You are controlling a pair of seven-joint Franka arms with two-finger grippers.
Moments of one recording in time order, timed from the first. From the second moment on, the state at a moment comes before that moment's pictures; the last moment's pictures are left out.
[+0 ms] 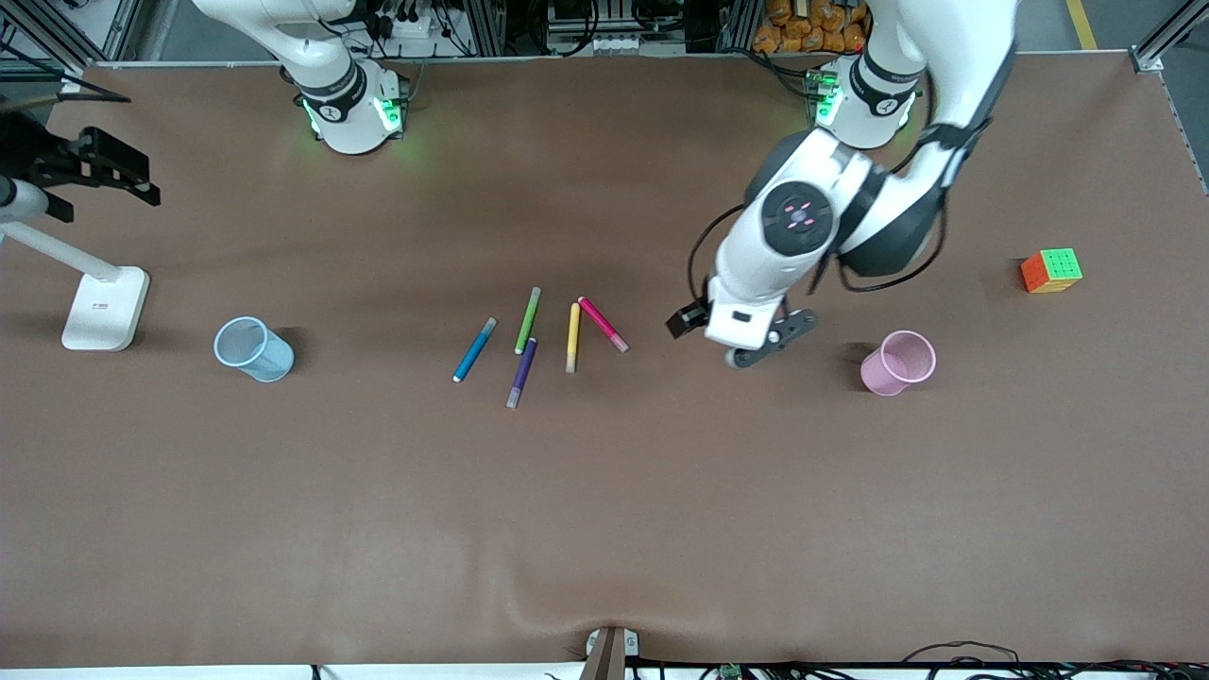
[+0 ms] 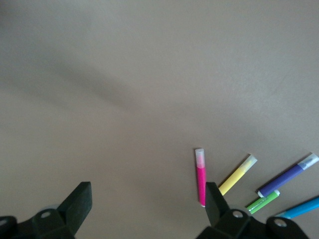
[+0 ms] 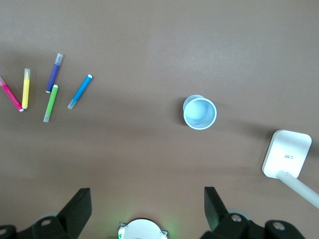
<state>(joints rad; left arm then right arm) -0.27 0.43 -0.39 -1.70 0.00 2.05 -1.19 0.01 -0.02 0.00 -1.51 0.02 1.36 -0.18</state>
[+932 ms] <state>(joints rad) -0.42 0.73 -0.39 -1.58 0.12 2.18 -1.50 0.00 0.11 0.00 -1.50 0.02 1.44 -0.08</state>
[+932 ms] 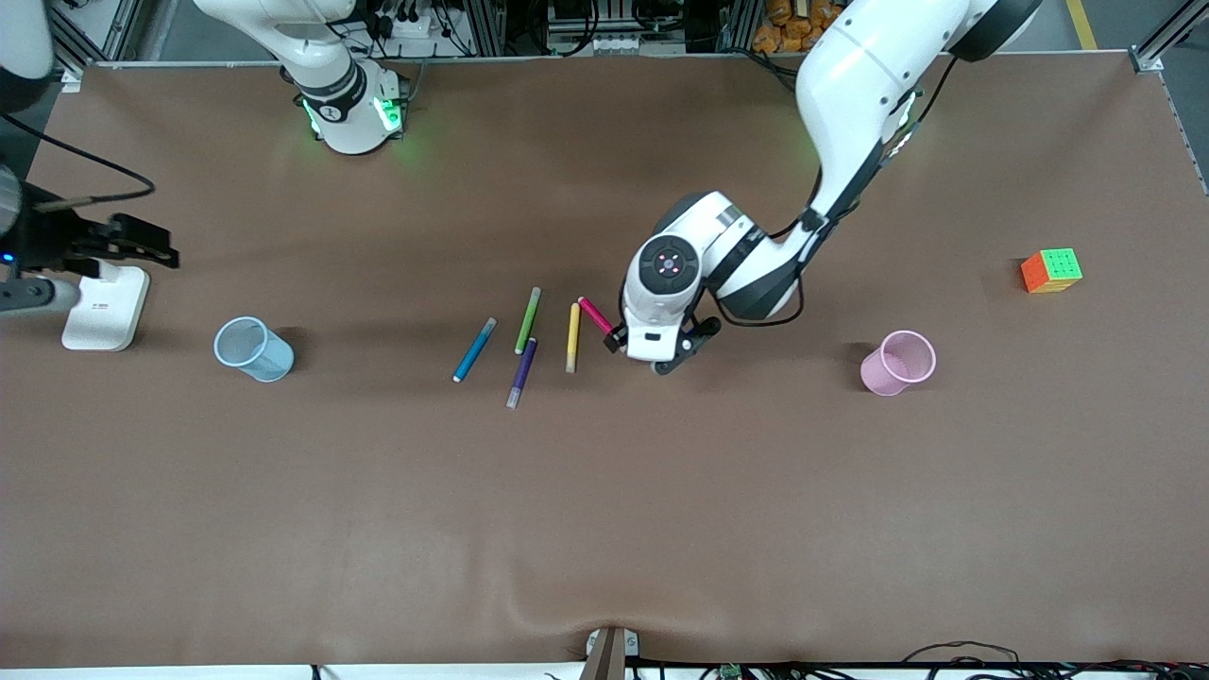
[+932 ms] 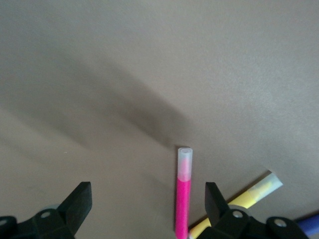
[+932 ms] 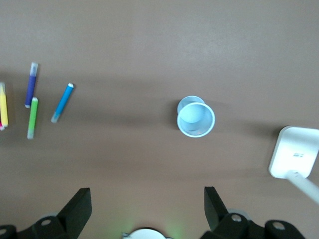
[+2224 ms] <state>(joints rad) -0.58 0.82 -0.29 -1.52 0.12 2.25 -1.55 0.30 0.31 0.01 -1.72 0.10 1.83 0.48</state>
